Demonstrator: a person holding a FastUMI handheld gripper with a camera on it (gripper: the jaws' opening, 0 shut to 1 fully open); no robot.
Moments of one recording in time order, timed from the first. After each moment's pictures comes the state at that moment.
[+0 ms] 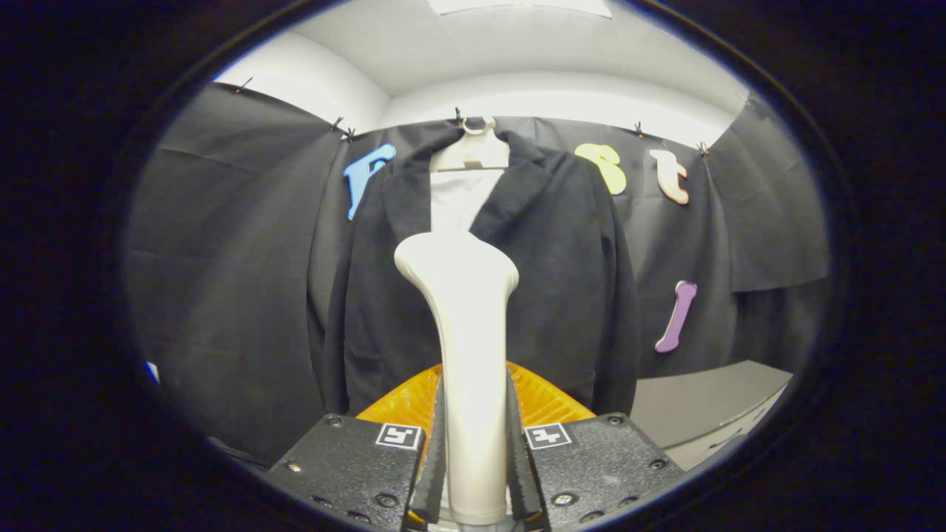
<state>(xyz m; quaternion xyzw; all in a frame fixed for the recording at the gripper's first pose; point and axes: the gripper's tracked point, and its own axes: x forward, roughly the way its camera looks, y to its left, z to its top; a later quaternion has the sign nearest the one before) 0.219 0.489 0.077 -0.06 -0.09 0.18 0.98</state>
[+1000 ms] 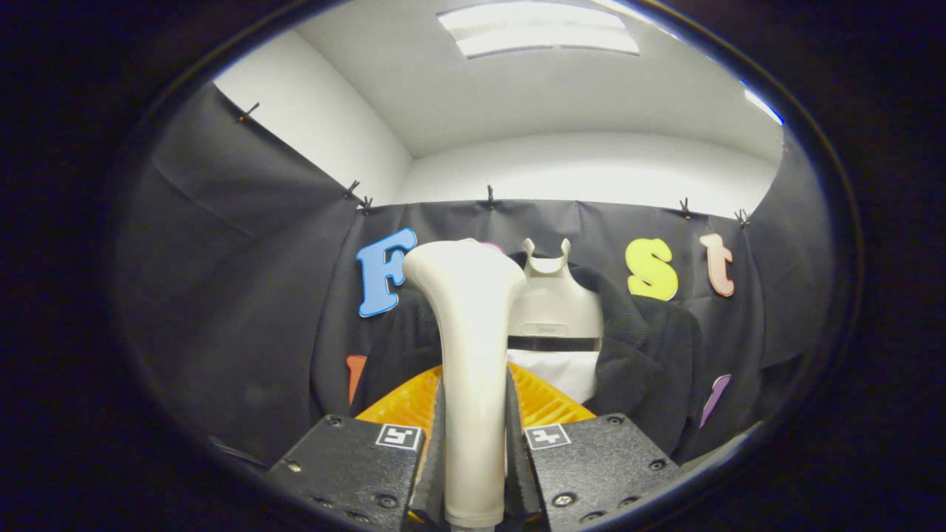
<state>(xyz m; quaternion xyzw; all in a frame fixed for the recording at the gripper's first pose) 0.258 0.615 0.272 -0.06 -0.22 0.21 0.95</state>
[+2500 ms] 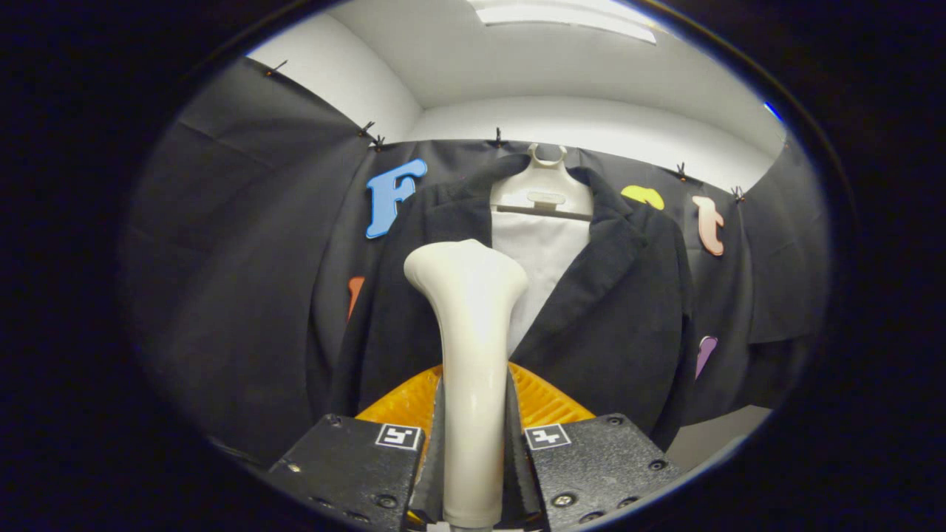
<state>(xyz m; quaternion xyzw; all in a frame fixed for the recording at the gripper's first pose) 0.247 0.579 0.104 -0.11 -0.12 0.19 0.97</state>
